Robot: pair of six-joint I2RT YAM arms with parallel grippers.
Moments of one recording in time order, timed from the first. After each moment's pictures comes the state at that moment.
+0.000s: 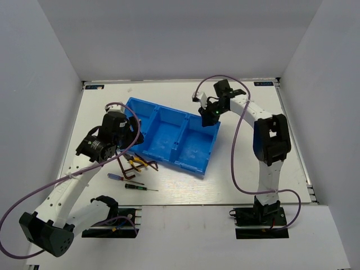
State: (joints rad) left arm -0.43 0.99 1.04 -0.79 -0.20 -0.57; right arm 0.36 2.05 1.65 -0.75 -0.59 -0.74
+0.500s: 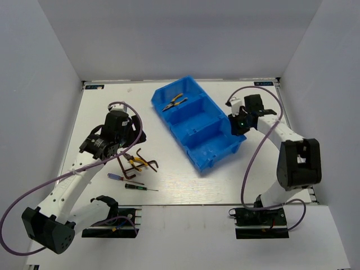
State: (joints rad) left arm -0.43 1.02 1.03 -0.73 -0.19 -0.57; right arm 0.19 1.68 1.17 -0.52 -0.31 -0.42
